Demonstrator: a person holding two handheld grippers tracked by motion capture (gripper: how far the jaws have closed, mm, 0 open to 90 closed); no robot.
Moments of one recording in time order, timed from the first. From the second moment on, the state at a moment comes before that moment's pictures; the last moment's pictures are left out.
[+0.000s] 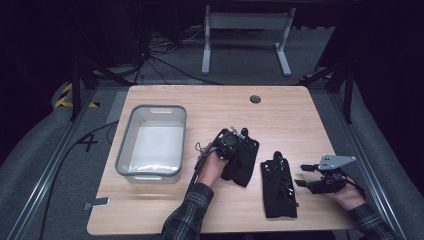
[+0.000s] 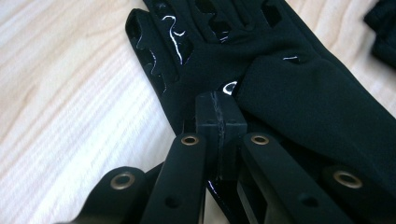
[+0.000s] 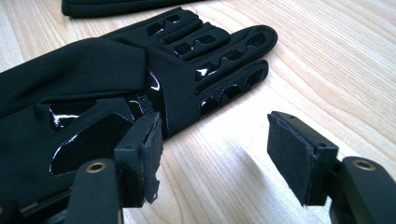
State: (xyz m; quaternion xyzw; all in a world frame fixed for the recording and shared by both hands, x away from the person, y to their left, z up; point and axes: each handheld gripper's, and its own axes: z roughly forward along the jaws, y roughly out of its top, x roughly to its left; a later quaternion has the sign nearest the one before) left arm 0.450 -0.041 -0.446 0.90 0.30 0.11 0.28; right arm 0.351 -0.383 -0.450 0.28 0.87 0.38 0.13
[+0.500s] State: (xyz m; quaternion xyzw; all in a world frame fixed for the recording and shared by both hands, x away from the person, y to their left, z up) left arm 0.405 -0.027 -0.448 0.91 0.30 0.09 0.29; right arm 0.350 -0.380 -0.451 0.27 0.88 0.38 0.12
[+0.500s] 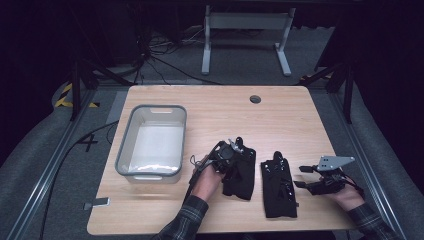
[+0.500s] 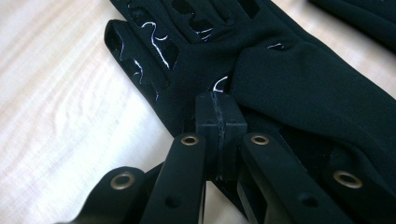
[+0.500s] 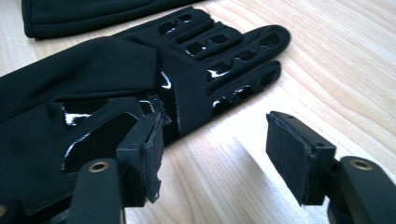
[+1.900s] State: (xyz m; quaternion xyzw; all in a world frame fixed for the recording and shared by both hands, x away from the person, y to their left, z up) left arm 0.366 -0.020 -0.454 0.89 0.32 0.06 0.33; right arm 0.348 -0.335 -0.456 0.19 0.91 0.37 0.06
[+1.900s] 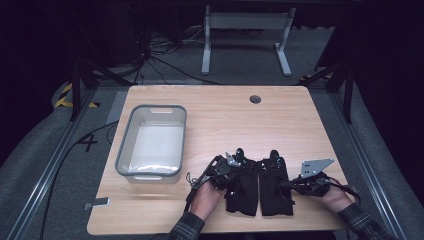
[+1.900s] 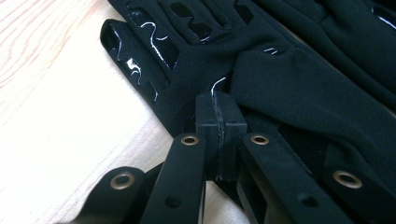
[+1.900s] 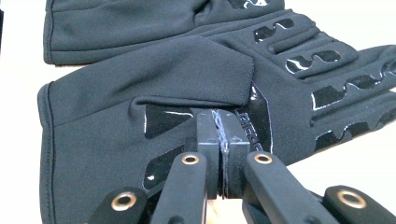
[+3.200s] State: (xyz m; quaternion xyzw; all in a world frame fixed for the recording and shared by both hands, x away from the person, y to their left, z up) left arm 0.353 0.005 -0.456 0.85 0.39 0.07 0.35; right arm 0.344 -0.330 -0.453 0.18 0.91 0.37 0.07
